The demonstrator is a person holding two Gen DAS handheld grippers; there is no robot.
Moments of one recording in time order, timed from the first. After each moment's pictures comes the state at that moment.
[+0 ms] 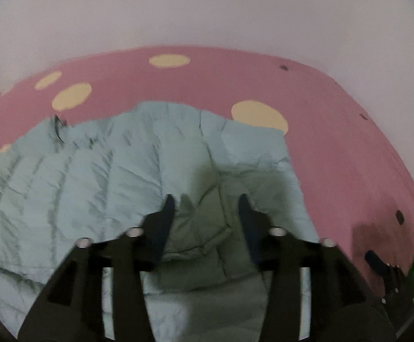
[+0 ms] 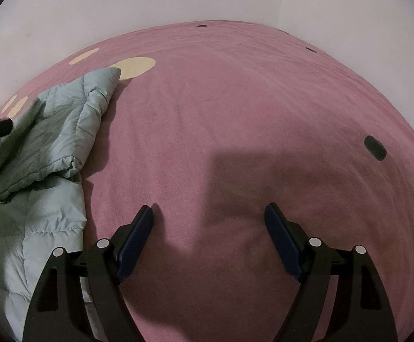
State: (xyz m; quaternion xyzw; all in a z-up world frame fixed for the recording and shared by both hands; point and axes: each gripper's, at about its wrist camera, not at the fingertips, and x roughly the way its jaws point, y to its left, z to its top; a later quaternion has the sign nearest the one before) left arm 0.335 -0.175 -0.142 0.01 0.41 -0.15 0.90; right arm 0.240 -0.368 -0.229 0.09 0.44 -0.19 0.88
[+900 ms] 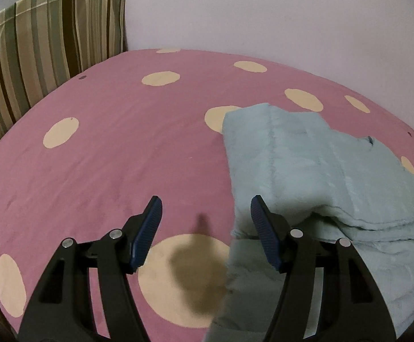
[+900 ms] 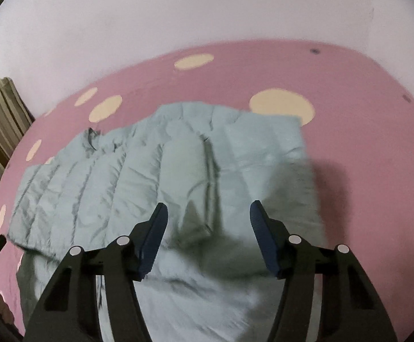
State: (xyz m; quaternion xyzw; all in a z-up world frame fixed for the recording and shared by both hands) left arm 0.275 0.158 -0.144 -0.07 0.39 0.13 0.91; right arm 0.357 -0.210 -0.174 0.10 0.45 -0.01 0.89
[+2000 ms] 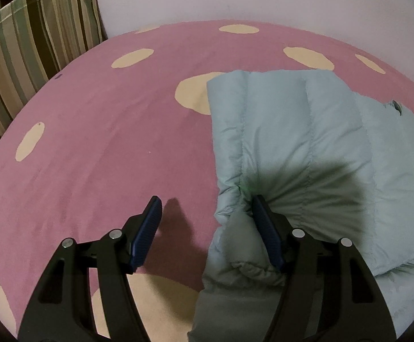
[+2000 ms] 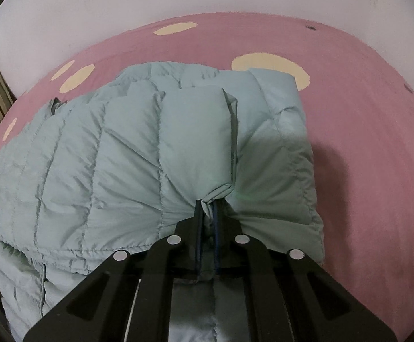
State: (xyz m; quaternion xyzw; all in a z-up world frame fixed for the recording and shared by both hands) left arm 0.341 0.132 -0.194 -0.01 0.45 0.13 0.88; right arm 0.356 -0.241 -0.218 0.06 0.48 -0.03 0.87
